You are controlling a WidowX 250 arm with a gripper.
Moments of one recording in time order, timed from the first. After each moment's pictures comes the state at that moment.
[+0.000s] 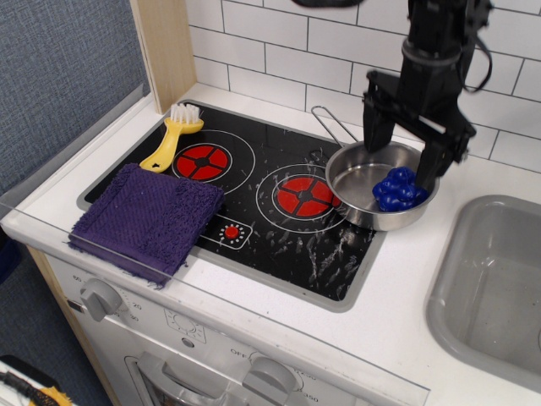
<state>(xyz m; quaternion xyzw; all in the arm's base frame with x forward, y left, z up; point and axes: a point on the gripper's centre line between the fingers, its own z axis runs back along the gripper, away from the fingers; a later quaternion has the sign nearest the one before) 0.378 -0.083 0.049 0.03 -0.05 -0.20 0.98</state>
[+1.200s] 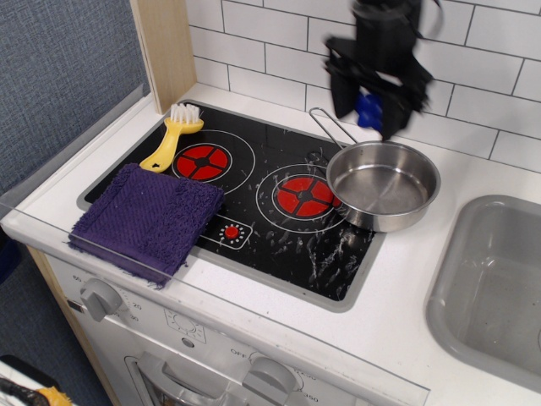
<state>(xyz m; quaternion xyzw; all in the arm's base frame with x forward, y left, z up) 0.379 -0.028 0.100 -0.01 -0.10 -0.14 0.98</state>
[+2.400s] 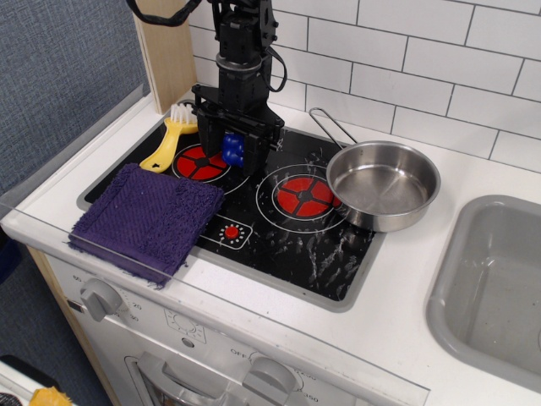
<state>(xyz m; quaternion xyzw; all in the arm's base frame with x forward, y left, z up) 0.364 0.087 0.013 0.05 0.02 -0.04 1.00</state>
